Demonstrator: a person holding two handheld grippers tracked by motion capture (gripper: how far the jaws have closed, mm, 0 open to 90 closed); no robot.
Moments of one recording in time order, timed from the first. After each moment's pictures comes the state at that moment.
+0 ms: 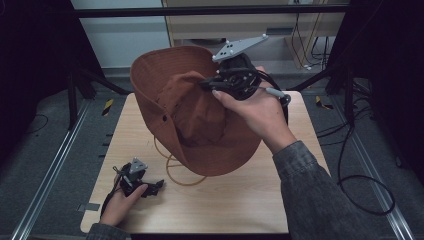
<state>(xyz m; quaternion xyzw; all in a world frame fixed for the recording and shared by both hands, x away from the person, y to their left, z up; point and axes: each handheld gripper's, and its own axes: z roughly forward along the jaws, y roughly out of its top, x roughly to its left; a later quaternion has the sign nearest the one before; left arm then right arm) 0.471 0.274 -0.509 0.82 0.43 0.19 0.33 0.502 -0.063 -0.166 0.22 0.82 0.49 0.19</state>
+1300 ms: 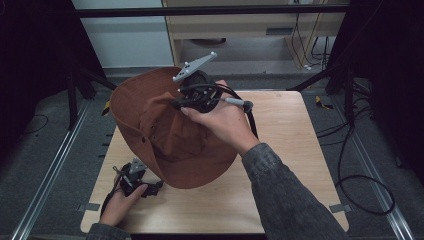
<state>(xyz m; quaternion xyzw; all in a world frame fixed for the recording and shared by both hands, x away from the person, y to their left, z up) 0.471 0.273 -0.509 0.82 0.43 0.19 0.33 0.514 0.004 -0.205 0.19 0.86 0.45 0.14</state>
